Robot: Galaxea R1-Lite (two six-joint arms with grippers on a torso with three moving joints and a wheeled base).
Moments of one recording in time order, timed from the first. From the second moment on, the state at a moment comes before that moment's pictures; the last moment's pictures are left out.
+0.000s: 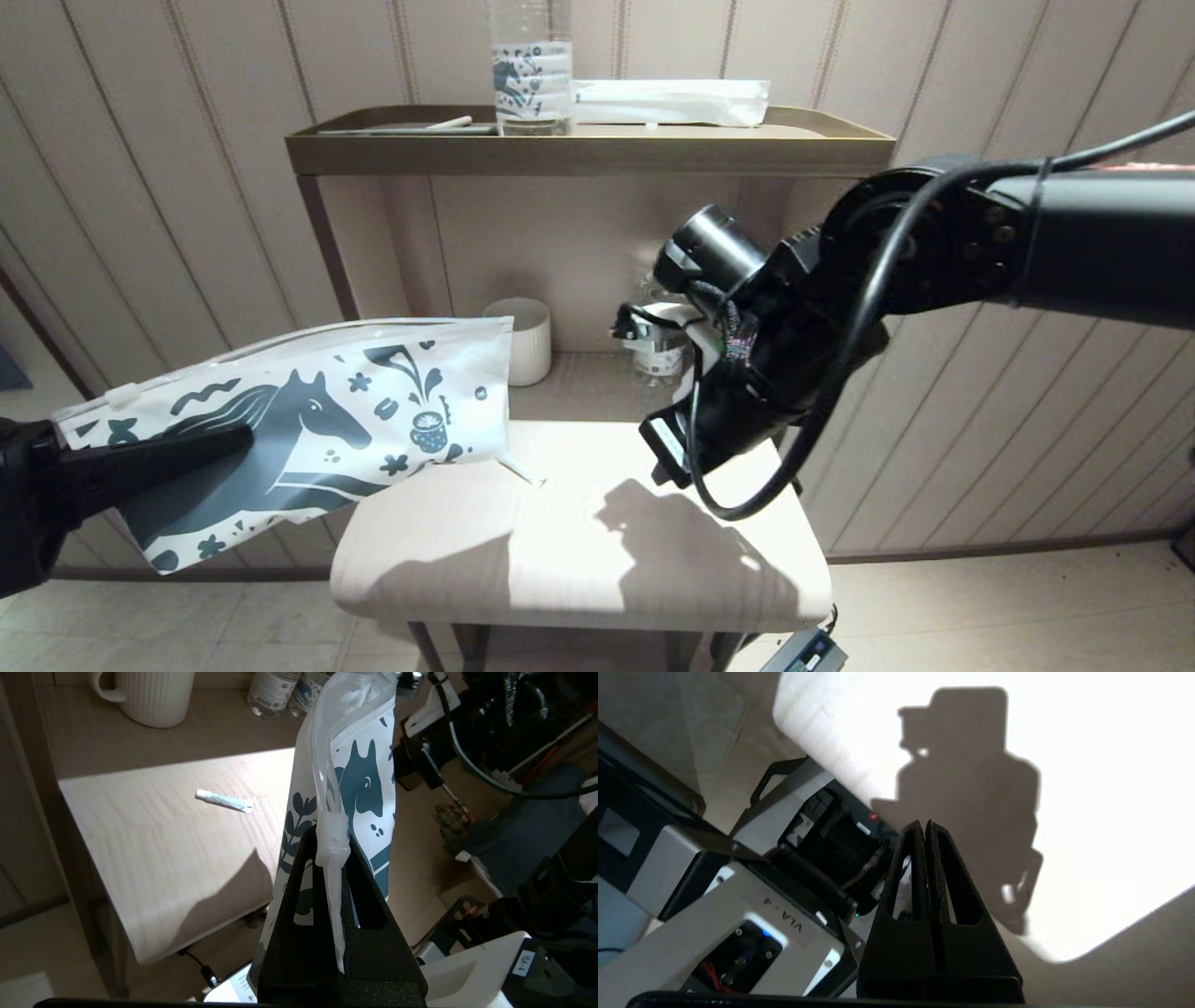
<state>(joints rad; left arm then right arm) -0.04 1.01 -0.65 -0.13 -0.76 -0.22 0.70 2.02 -1.91 0.92 0.12 0.10</state>
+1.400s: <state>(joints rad) -0.09 1.06 -0.60 -0.13 -0.78 -0.21 0.77 2.26 -1.97 0.48 0.07 0.11</state>
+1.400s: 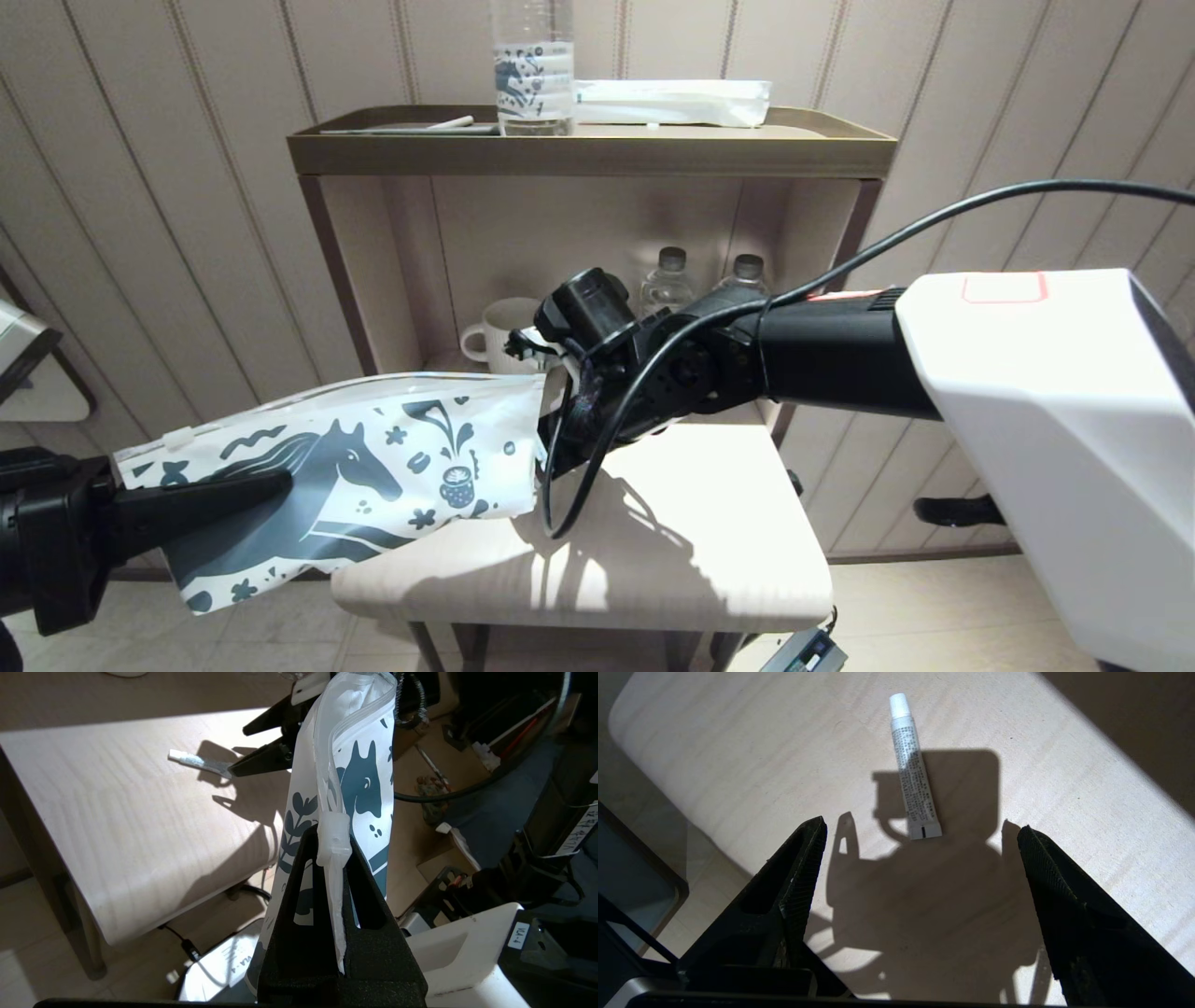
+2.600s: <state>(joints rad) -0.10 1.03 -0.55 -0.18 -0.80 -0.21 0.76 2.31 -1.97 0.39 0.07 0.11</state>
